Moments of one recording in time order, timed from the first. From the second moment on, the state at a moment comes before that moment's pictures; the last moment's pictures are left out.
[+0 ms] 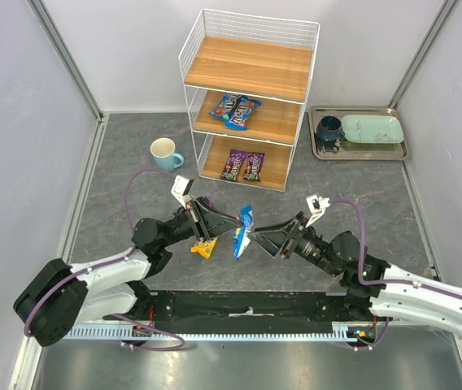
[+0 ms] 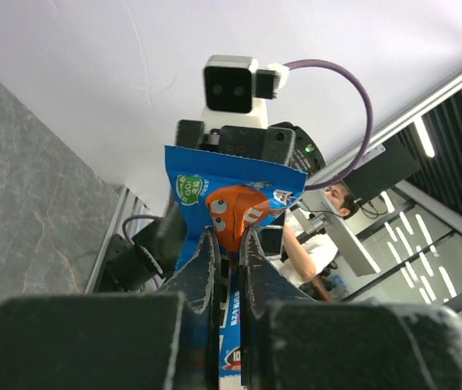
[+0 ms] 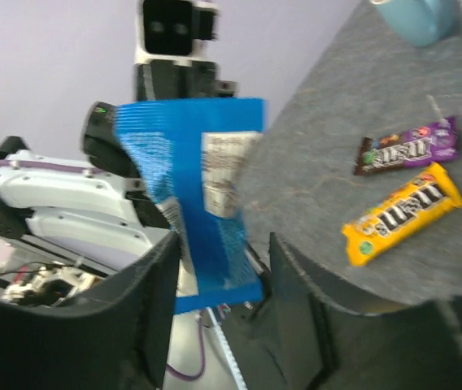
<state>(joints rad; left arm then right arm) -0.72 1.12 0.27 1.29 0.55 -1.28 1.13 0.65 0.37 0.41 0.14 0.84</state>
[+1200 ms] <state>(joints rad) -0.95 1.32 0.77 -0.27 -0.36 -0.75 1.27 0.60 0.56 -0.24 0.56 0.77</state>
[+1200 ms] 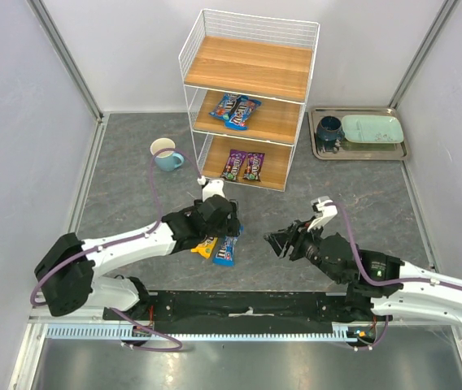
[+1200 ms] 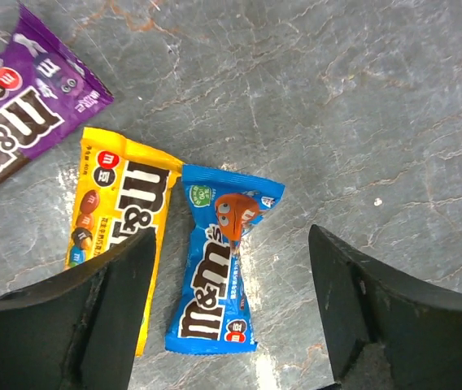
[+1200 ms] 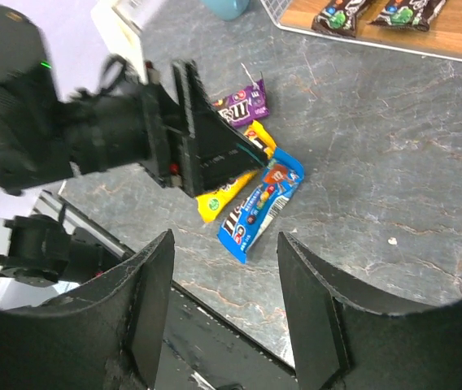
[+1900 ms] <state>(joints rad) -0.62 1.04 0.67 -0.34 -0.32 -0.61 1.38 1.25 0.48 0.25 0.64 0.73</state>
